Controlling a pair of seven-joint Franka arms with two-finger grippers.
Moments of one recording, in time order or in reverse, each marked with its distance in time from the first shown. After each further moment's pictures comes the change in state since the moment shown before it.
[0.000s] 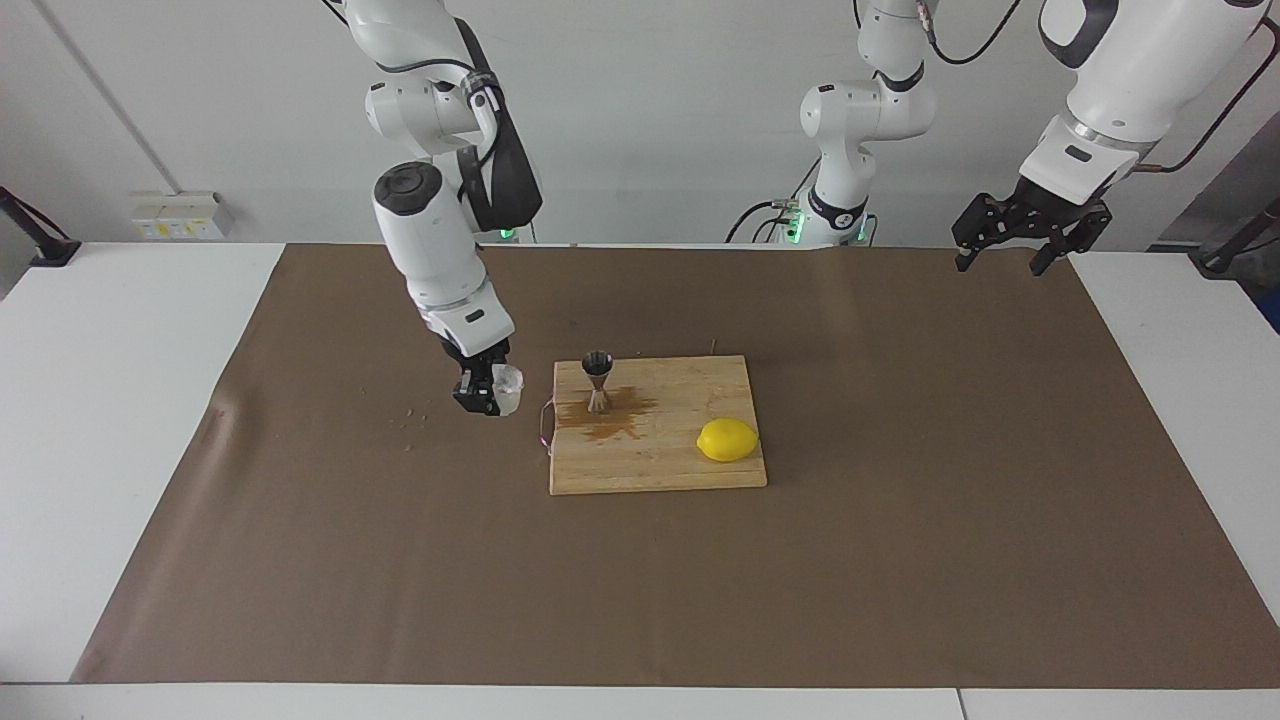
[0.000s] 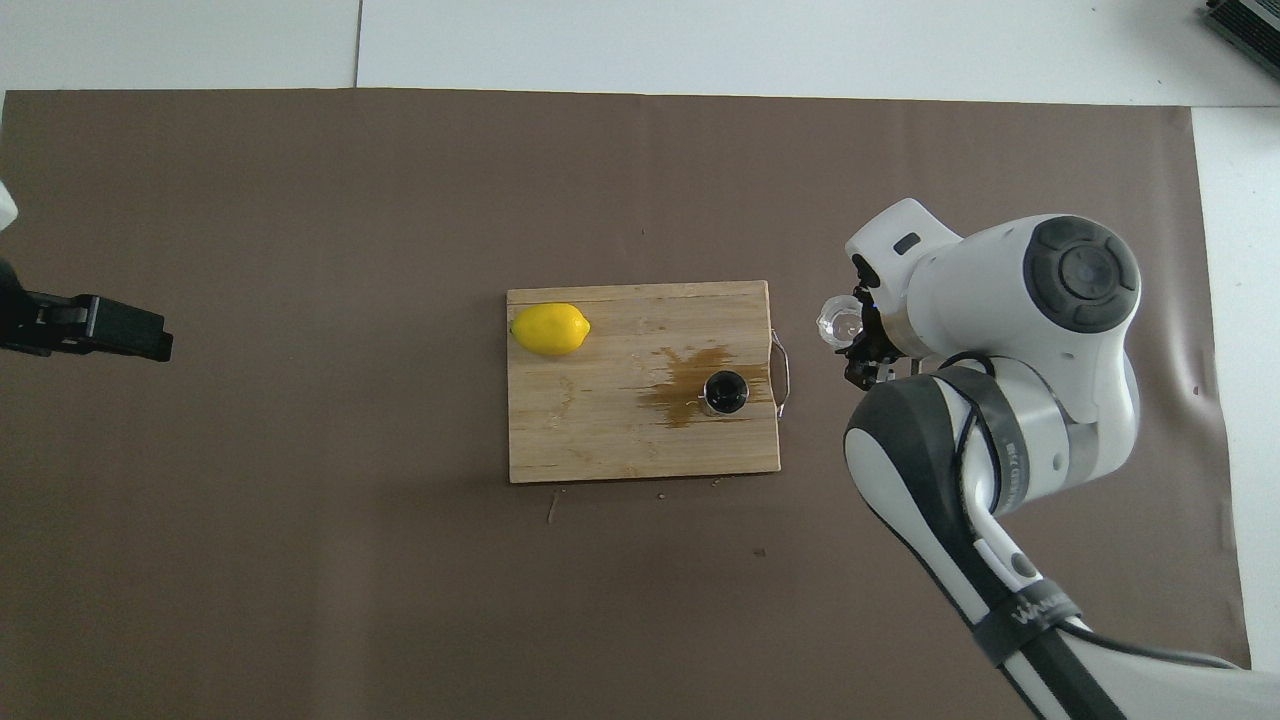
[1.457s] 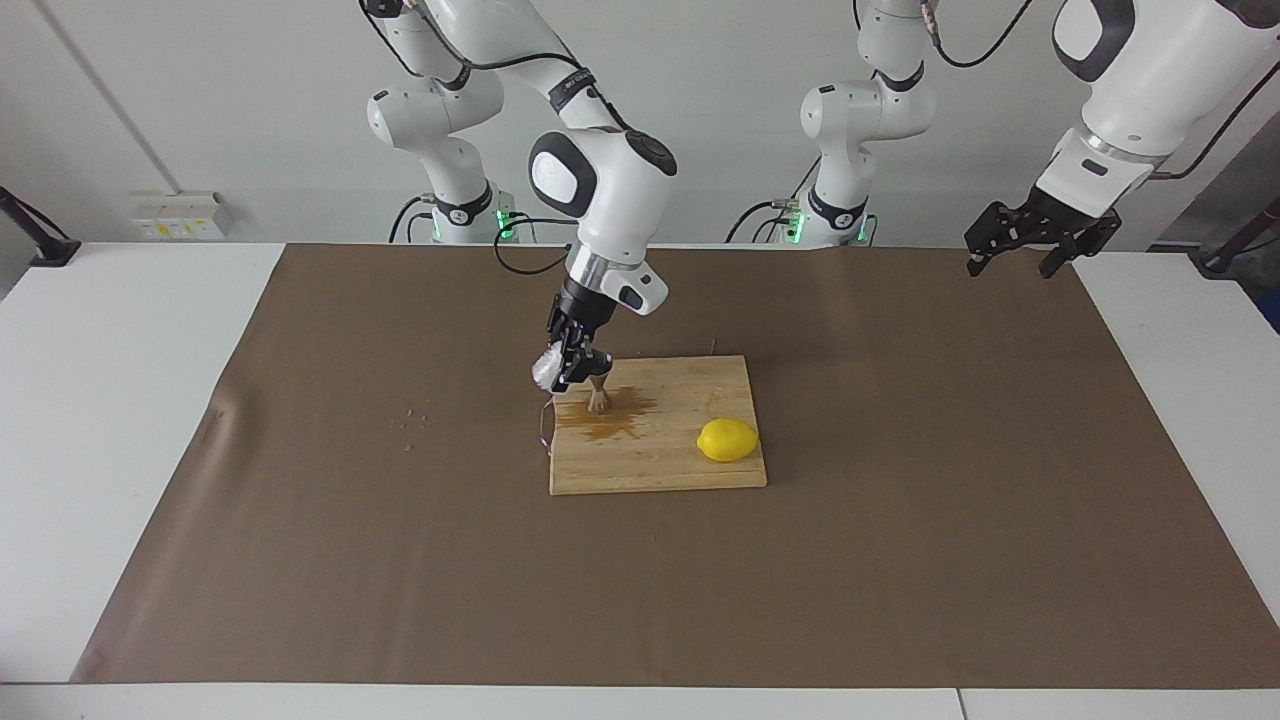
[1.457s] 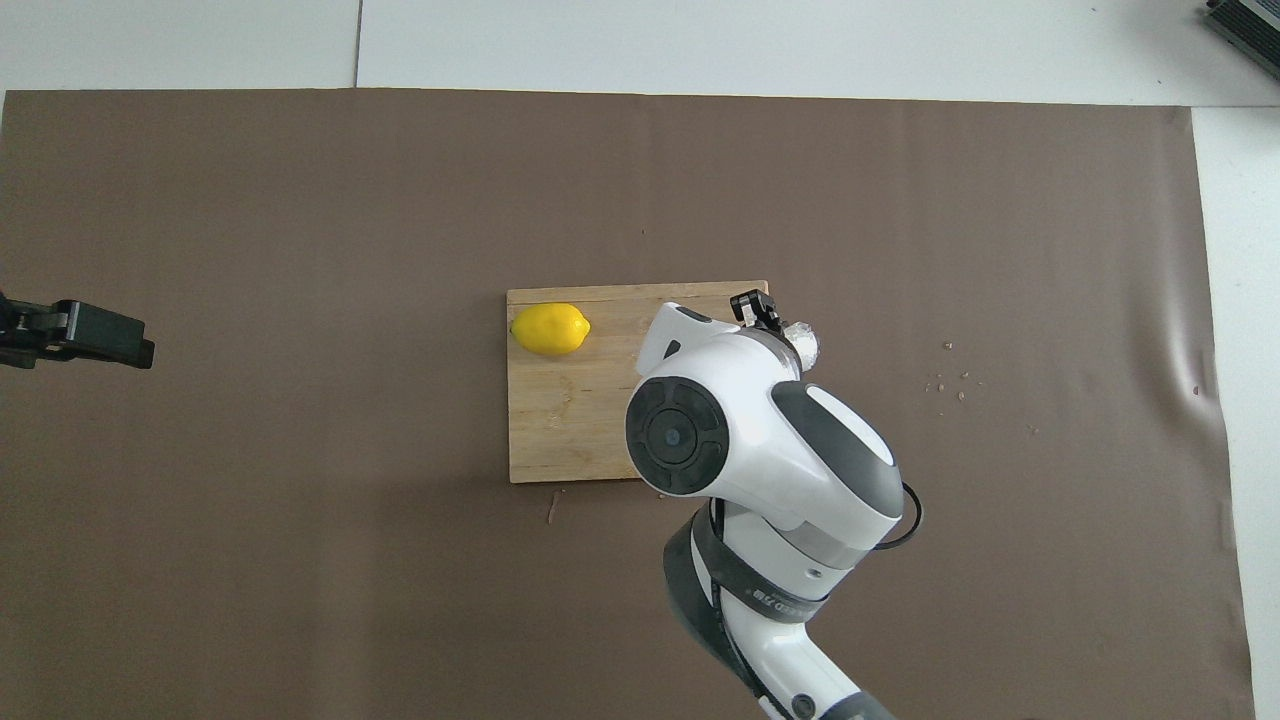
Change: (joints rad) left arm 0.041 0.000 0.002 -0.027 0.001 -0.001 -0.001; right arm 0.295 0.059 0.002 0.067 -0.580 -0.184 0.090
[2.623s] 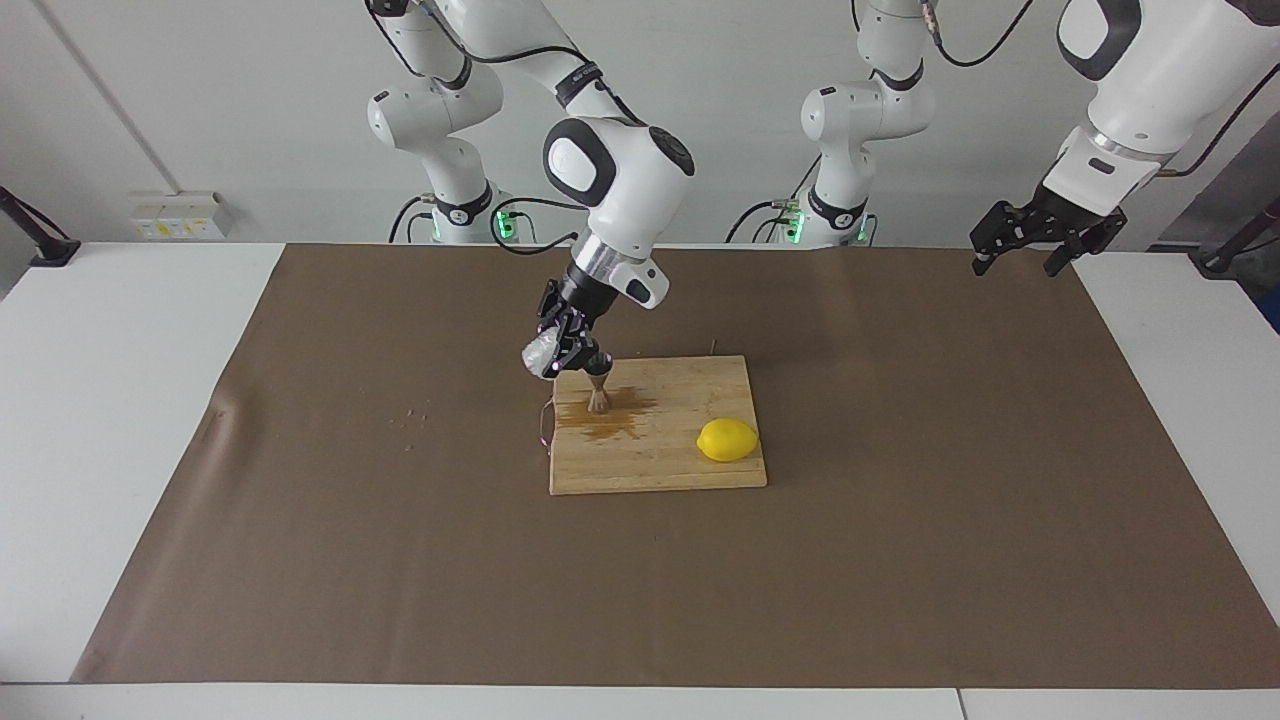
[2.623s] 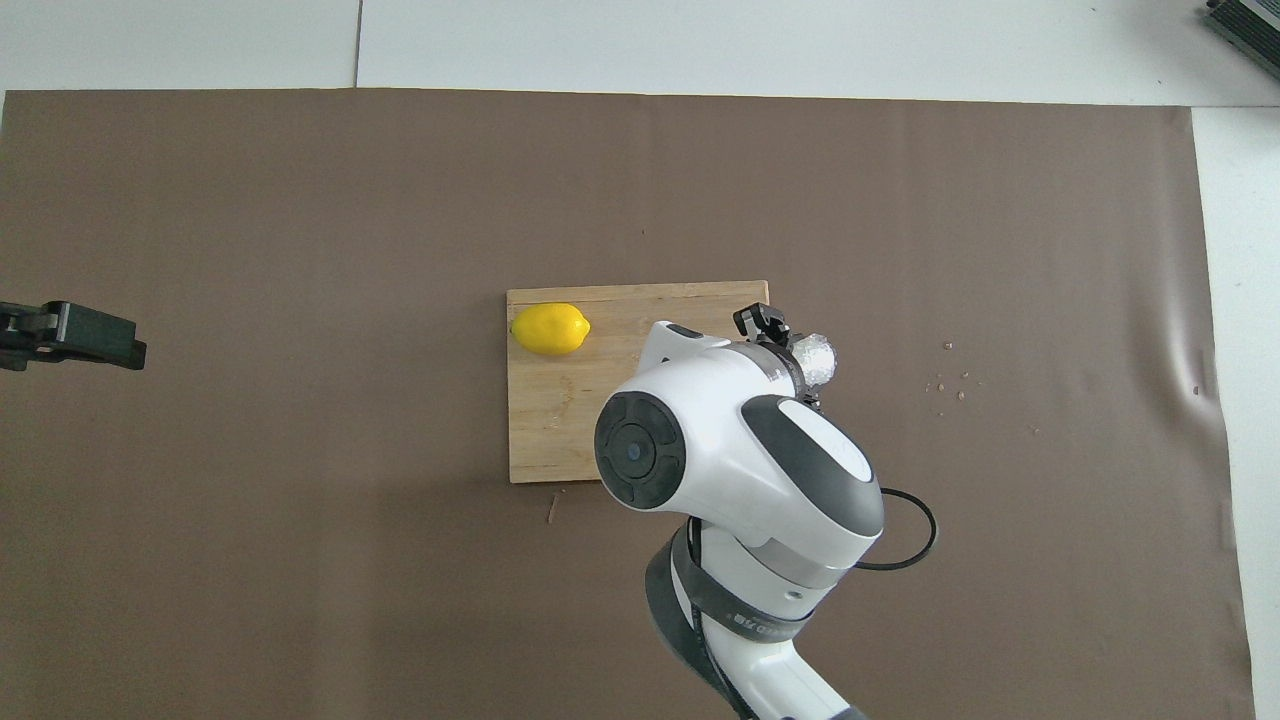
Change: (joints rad) left arm 0.056 -0.005 -0.050 -0.003 0.000 0.001 0.000; right arm 0.038 -0.003 0.000 0.020 -0.048 -0.149 0.004
